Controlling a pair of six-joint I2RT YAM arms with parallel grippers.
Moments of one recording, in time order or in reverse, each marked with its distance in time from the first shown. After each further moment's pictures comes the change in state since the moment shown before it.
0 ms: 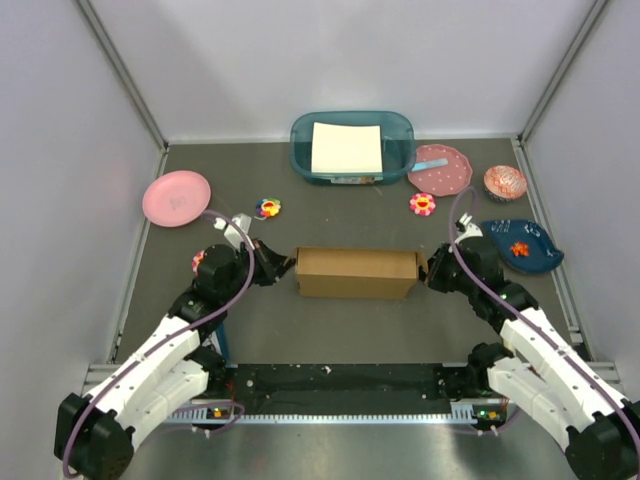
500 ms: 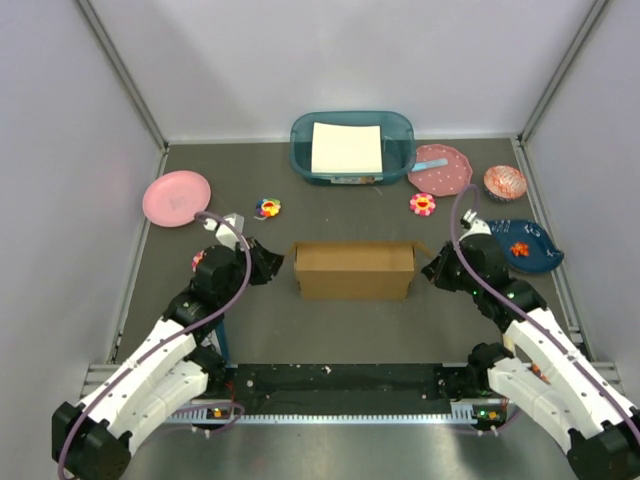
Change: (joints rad) left arm -0.021 -0.040 0.045 -0.130 -0.196 0.085; right arm 0.013 -0.014 0.076 -0.133 0.111 -0.073
